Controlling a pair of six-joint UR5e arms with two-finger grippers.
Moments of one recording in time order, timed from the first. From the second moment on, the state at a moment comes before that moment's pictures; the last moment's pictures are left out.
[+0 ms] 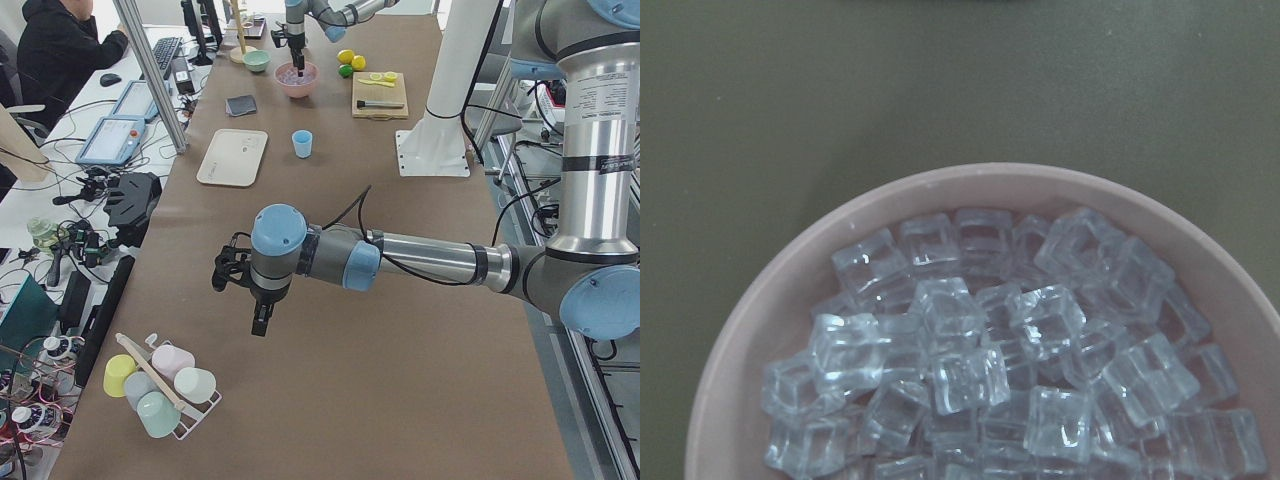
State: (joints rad) left arm -1.63 -1.52 -1.74 -1.72 -2.38 -0.05; right arm 0.95 -1.27 1.66 -1.41 2.19 0.48
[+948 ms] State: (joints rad) left arm -1.64 -1.51 -1.75 -1.72 -2.39 -0.05; right arm 0.92 -1.29 1.65 -1.39 2.14 0.50
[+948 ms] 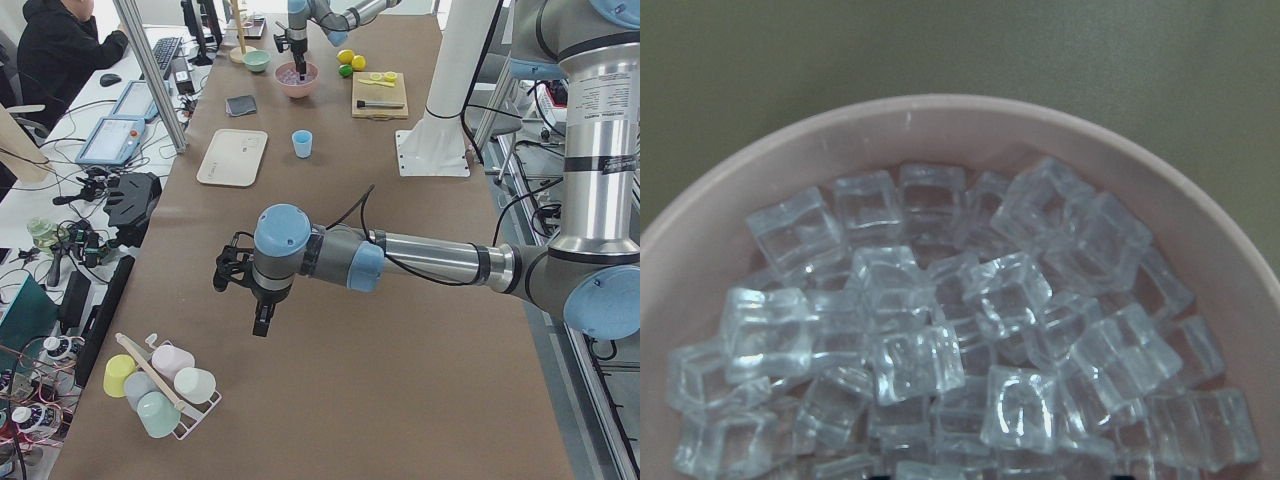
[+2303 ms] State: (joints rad) left arm -1.64 -1.51 -1.74 -1.72 -2.39 -0.05; right arm 0.91 -1.30 1.68 -1.39 2.13 0.51
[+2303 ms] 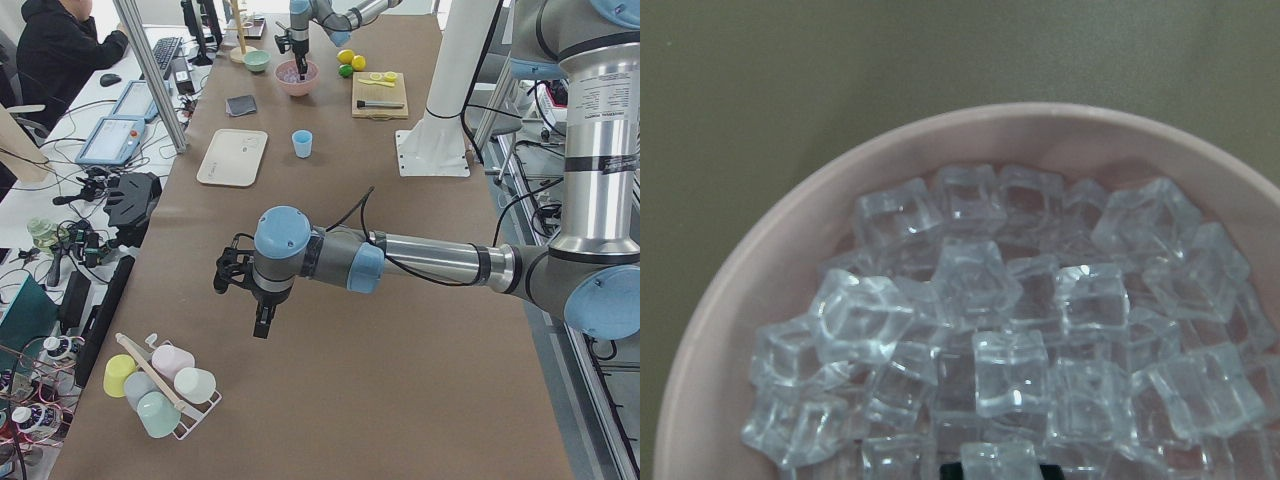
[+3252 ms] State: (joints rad) left arm -1.65 -1.50 -1.76 -1.73 -2.39 -0.05; right arm 0.71 -0.86 1.80 -1.75 2.03 0.92
